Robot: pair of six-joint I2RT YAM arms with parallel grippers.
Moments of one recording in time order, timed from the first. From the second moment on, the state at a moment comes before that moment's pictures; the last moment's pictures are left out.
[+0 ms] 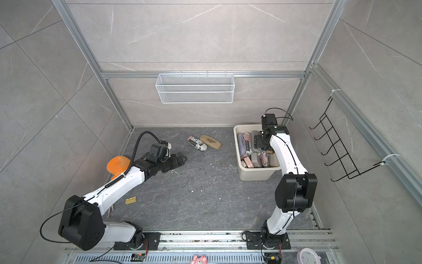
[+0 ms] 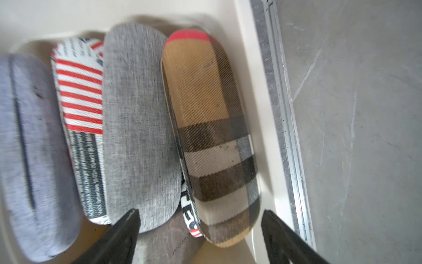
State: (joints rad) left arm -0.44 1.41 1.00 -0.40 0.16 -0.69; right arm 0.01 1.70 1.65 -1.01 0.22 0.09
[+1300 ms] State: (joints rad) left arm -0.52 2.57 2.33 -0.85 -0.13 -0.93; right arm 0.22 1.25 1.22 -0.69 -0.07 0.27
